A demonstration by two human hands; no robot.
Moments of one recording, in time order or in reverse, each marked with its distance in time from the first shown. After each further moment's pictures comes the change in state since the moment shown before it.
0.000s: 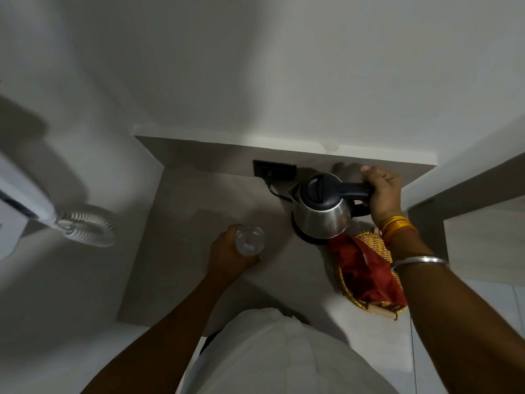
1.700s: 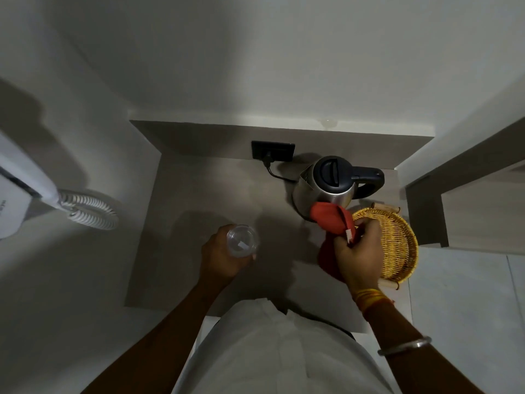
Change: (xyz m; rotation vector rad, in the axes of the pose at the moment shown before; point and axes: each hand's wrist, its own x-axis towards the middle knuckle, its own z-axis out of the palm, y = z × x) left_hand -0.045 -0.019 -0.011 -0.005 0.018 0.137; right_hand -0.173 0.090 0.006 -0.617 0.287 0.025
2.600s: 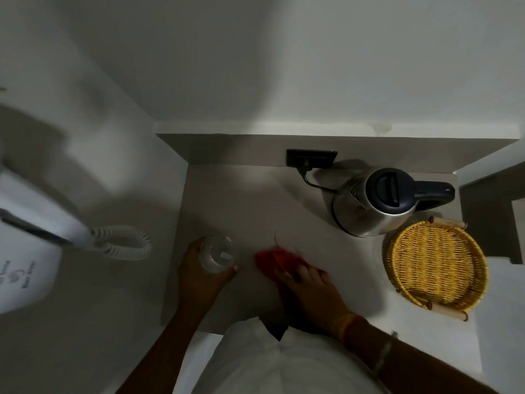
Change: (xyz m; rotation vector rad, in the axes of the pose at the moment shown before) left_hand 0.022 -0.056 -0.099 -0.069 0.193 -0.098; right_hand -0.076 -0.014 0.143 -0.585 -0.893 -0.679
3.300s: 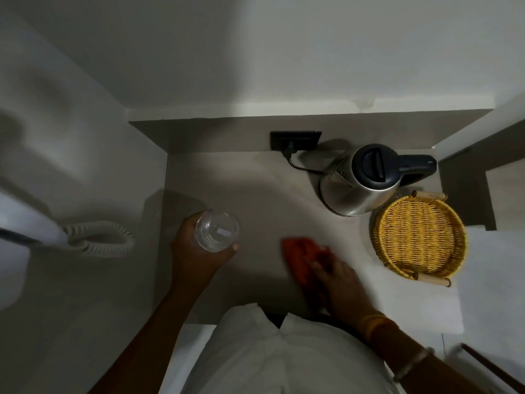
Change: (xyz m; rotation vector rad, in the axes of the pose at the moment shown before) left_hand 0.022 0.021 0.007 -0.065 -0.072 0.140; right_hand -0.067 0.036 0.010 0.115 -0.020 0.254
